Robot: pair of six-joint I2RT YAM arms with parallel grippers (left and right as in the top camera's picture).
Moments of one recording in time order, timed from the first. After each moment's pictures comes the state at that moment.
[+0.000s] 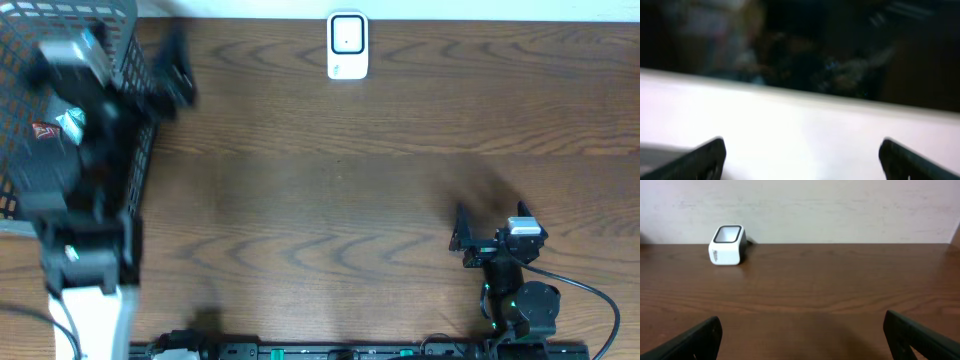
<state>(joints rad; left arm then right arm) 0.07 1.04 1.19 0.01 0.17 -0.24 0.03 0.02 0.01 -0.07 -0.01 0.01</state>
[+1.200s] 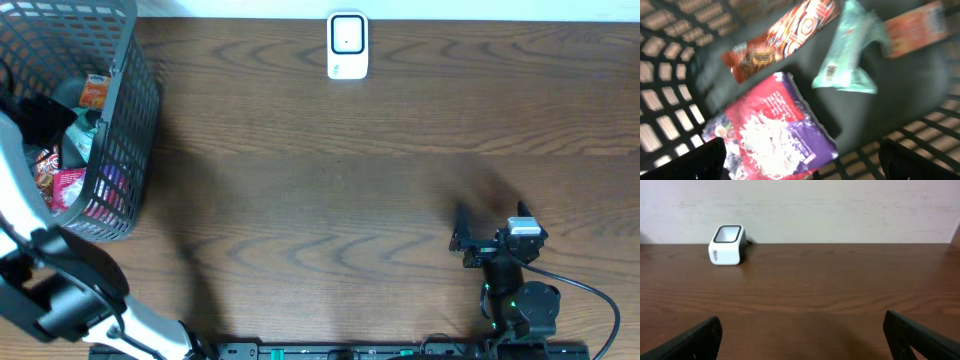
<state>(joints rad) 0.58 1.88 1.78 -1.16 -0.08 -0.50 0.03 0.02 0.01 -0.07 -0.01 0.01</state>
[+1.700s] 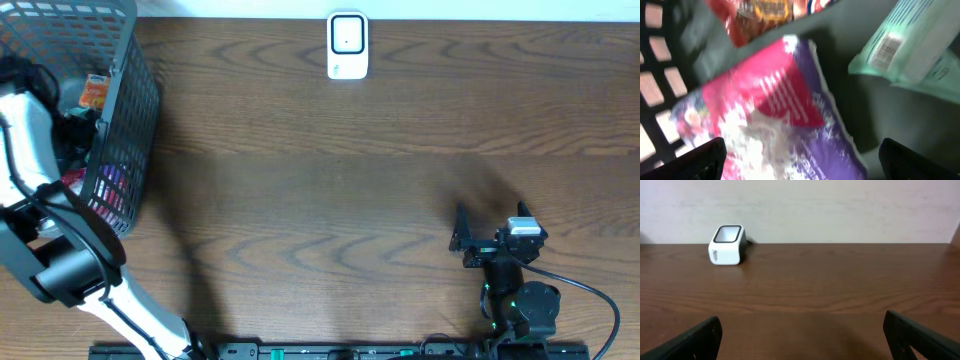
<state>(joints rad) 0.50 2.03 1.76 -1.22 -0.21 -0.69 0.03 0.02 0.01 -0.07 -0.01 0.01</state>
